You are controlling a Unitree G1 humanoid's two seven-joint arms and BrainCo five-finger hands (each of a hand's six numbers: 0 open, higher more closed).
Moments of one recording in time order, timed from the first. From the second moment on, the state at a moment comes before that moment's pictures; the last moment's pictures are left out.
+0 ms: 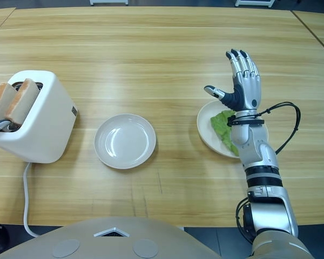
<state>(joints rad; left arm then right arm) 0.33 0.84 0.44 -0.10 0.69 -0.20 0.00 -0.28 -0.62 0.01 0.44 -0.66 -0.40 -0.50</state>
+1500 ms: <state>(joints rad) 0.00 0.47 0.31 -0.69 0.03 -0.02 -0.05 -0.32 -0.88 0.29 0.79 -0.86 -0.34 -0.16</state>
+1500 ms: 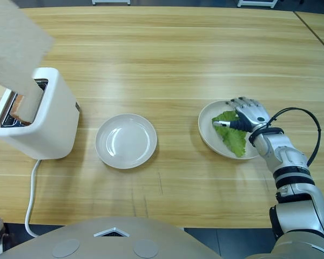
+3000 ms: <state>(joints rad) 0.10 0.45 -0.26 -0.15 0.55 -0.07 -0.21 -0.28 -0.91 0.28 0.44 -0.77 -0.40 -0.25</state>
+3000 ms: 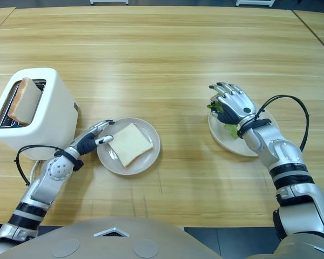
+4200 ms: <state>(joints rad) 0.26 0.64 0.44 -0.50 0.80 0.15 -0.32 -0.26 -0.47 0.58 0.01 -0.86 -0.58 0.07</state>
